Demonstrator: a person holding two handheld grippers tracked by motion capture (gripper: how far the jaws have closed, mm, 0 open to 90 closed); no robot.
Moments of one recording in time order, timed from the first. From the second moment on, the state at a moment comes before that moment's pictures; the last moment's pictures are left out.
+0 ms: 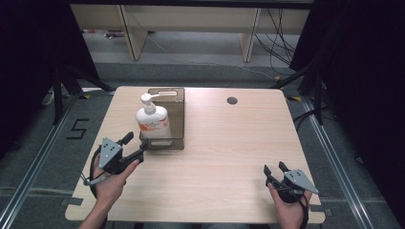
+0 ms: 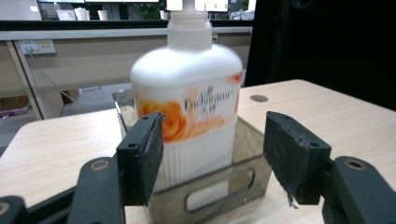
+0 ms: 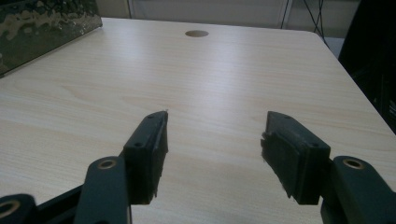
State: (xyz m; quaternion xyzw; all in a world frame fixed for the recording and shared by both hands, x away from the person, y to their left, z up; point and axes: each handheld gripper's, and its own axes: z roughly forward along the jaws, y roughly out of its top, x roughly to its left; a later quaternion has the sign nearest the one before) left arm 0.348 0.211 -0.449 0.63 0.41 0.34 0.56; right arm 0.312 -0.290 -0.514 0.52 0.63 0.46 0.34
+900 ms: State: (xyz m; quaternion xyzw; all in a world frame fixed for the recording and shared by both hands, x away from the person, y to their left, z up) left arm 0.350 0.225 -0.524 0.64 0.43 0.33 0.54; right arm 0.313 -0.293 -0.513 0.51 0.64 0.45 0.36
